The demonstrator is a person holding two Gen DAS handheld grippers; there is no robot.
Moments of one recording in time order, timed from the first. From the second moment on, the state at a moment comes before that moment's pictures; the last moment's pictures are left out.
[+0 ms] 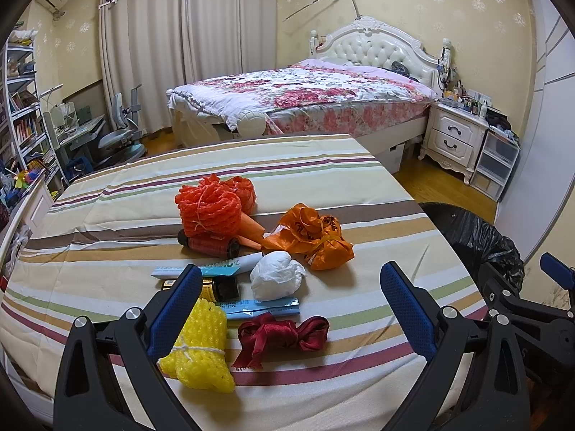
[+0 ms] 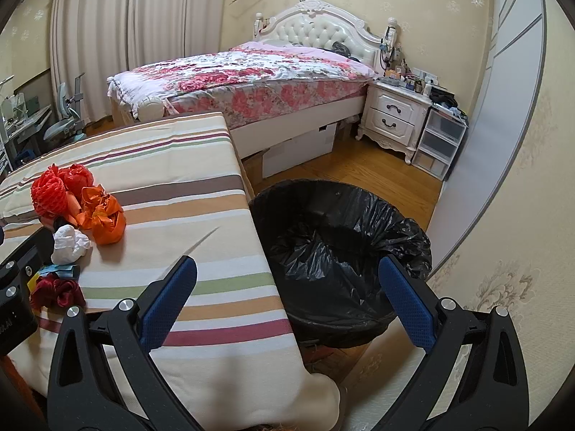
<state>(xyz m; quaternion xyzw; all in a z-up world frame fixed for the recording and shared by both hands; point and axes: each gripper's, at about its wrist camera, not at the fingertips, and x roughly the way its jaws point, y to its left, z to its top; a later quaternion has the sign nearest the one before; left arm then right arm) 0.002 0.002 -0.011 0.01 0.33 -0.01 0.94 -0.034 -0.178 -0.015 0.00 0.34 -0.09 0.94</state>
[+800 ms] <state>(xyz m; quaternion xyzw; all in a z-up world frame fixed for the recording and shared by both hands) 0.001 -0.003 -0.012 0.02 0.33 -0.01 0.94 -0.033 -0.179 -0.016 0.00 0.34 -0.09 0.93</state>
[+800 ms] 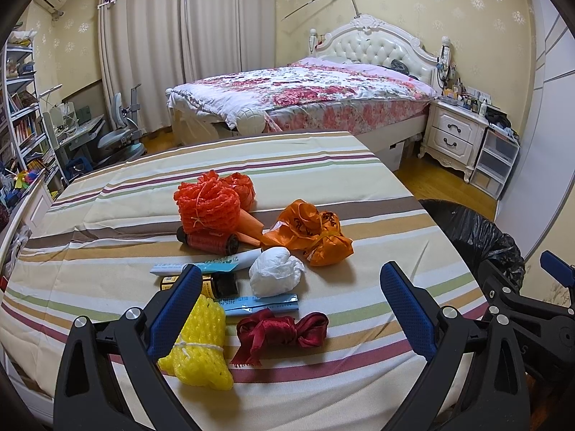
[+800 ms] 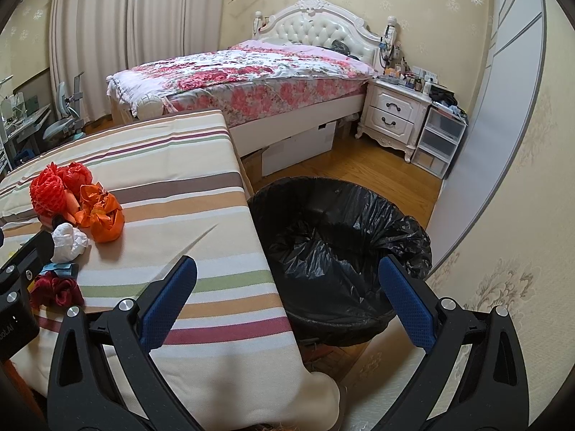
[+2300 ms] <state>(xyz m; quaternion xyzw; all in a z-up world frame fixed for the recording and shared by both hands) -0.021 0.070 -0.029 -0.01 0.38 0.01 0.93 -0.031 -0.127 -0.029 -0.02 0.37 -0.03 0.93</state>
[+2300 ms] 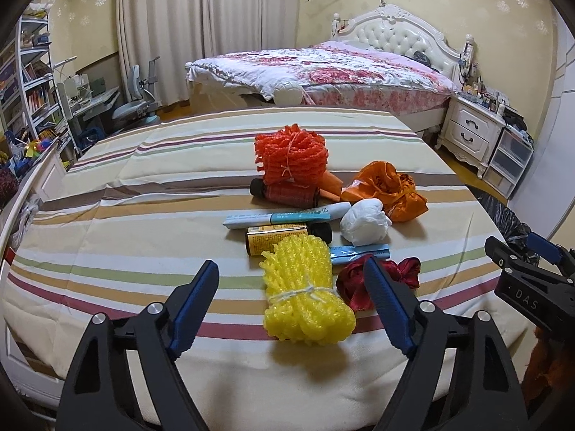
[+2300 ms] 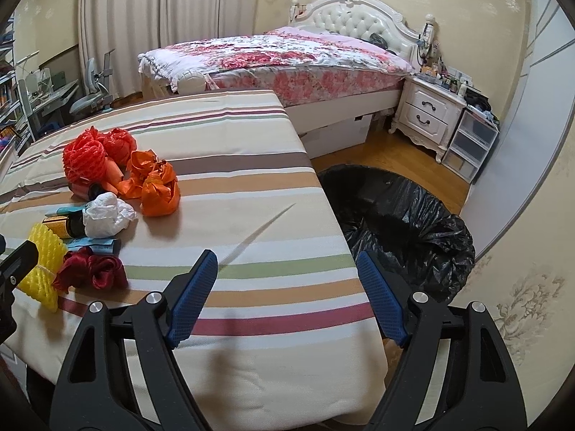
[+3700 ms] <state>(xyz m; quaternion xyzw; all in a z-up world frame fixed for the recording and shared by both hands) -0.048 0.186 -0.034 -0.08 0.38 0.11 0.91 -0.040 -0.006 -0.038 -0.07 0.40 0.14 0.90</state>
